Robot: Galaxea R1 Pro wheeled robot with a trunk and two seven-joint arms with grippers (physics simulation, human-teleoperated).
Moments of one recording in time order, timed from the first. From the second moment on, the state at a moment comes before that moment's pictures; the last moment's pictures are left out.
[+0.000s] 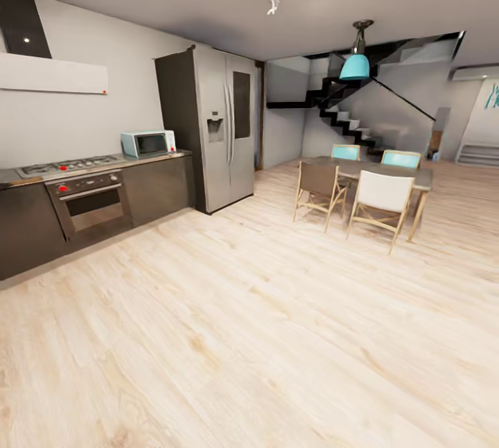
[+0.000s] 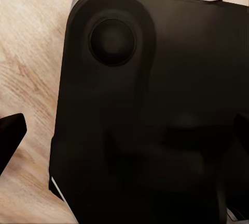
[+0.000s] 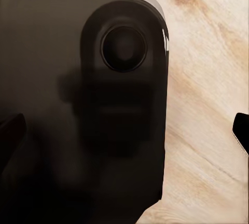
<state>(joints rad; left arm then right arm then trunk) 0.00 -0.01 0.01 -0.02 0.19 -0.05 0.00 -0.01 0.02 0.00 0.01 0.00 -0.09 -0.08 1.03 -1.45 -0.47</state>
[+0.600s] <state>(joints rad) 0.00 0.00 0.01 -0.02 0.19 -0.04 0.00 -0.01 0.01 0.00 0.01 0.01 -0.09 -0.08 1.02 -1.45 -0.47</state>
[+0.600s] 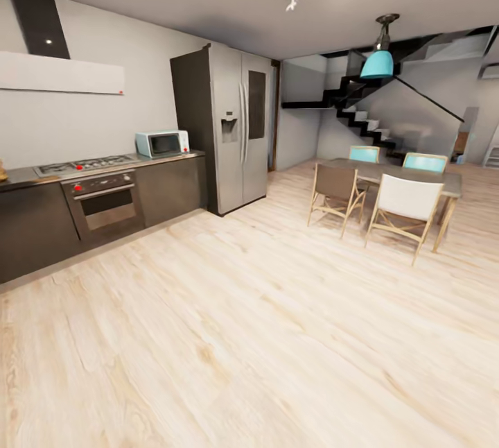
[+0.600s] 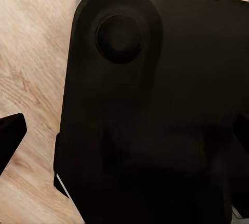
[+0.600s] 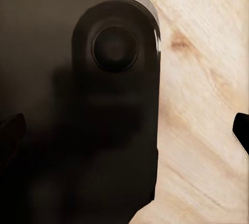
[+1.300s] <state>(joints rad) 0.00 0.00 0.01 -0.02 0.19 -0.04 0.00 -0.01 0.01 0.00 0.01 0.01 -0.09 -0.08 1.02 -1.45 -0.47</state>
